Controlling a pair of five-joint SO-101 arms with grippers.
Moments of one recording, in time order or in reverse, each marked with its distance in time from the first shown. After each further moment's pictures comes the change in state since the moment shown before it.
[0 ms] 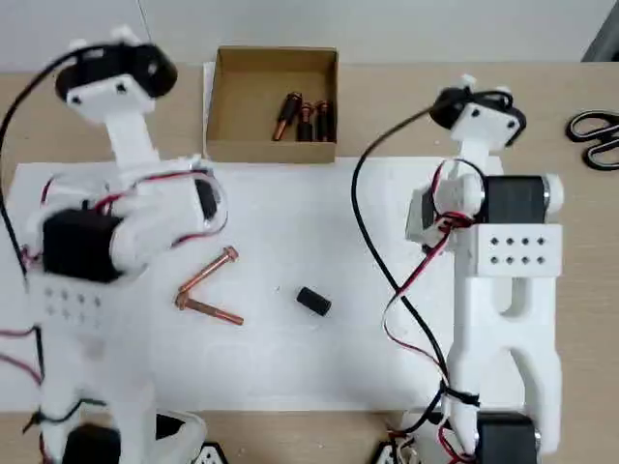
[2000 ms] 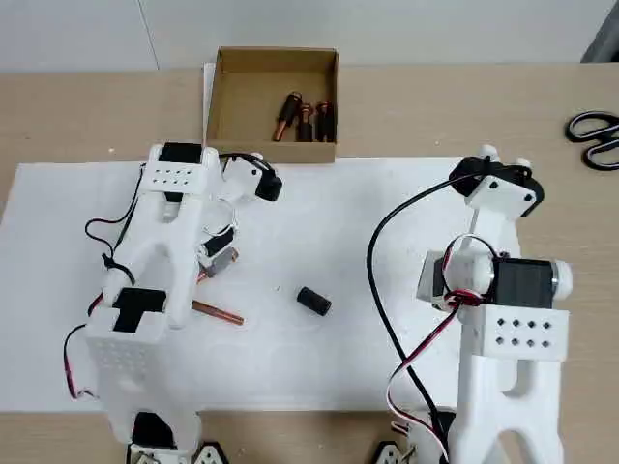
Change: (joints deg) left arm -6.9 45.1 6.9 -0.5 -58.0; right arm 4.3 -20.7 26.4 -4.4 0.0
